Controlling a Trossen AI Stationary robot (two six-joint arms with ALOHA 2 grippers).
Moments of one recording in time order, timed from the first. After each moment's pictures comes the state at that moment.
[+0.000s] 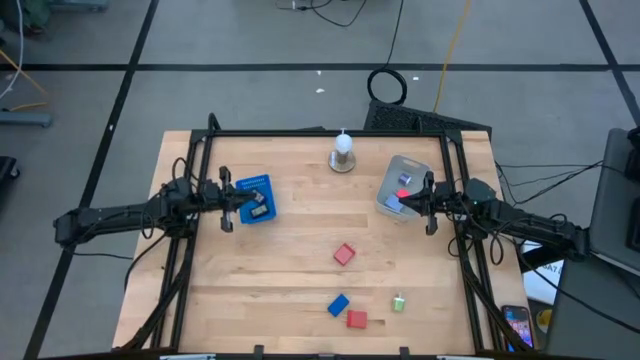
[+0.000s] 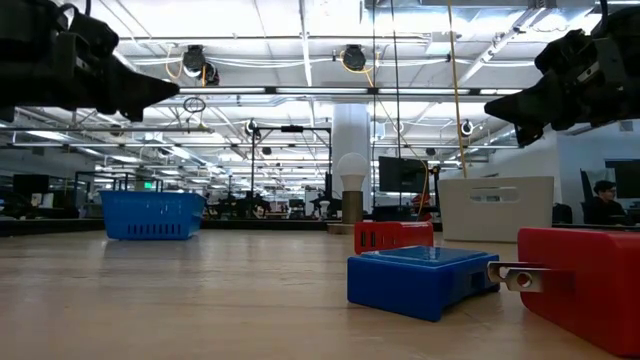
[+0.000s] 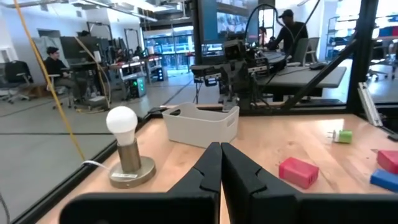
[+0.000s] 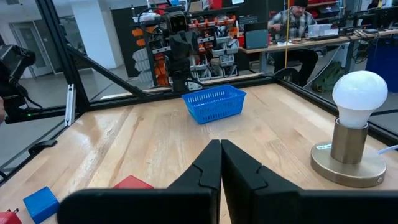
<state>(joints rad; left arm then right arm) 0.26 0.31 0.01 0.35 0.16 0.09 -0.33 0.10 0.01 0.06 -0.27 0.12</state>
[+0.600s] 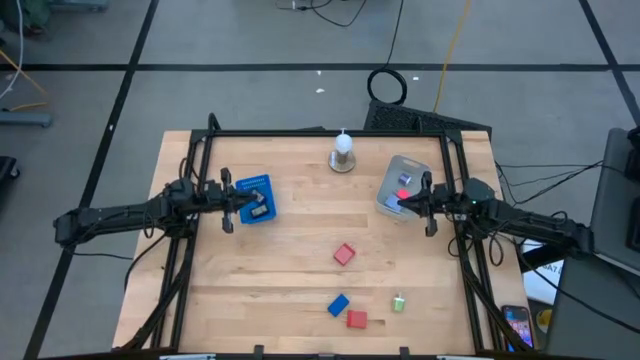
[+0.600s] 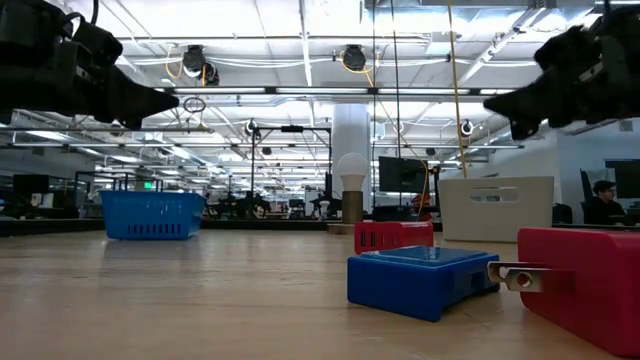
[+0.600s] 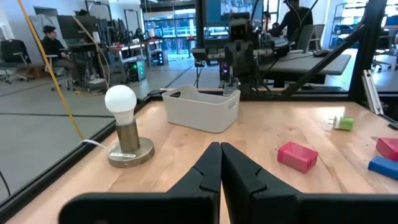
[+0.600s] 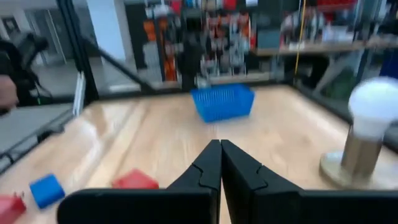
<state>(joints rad) 0.26 0.31 0.01 0.29 0.15 0.07 -0.33 0.18 0.02 0.15 -0.32 0.07</state>
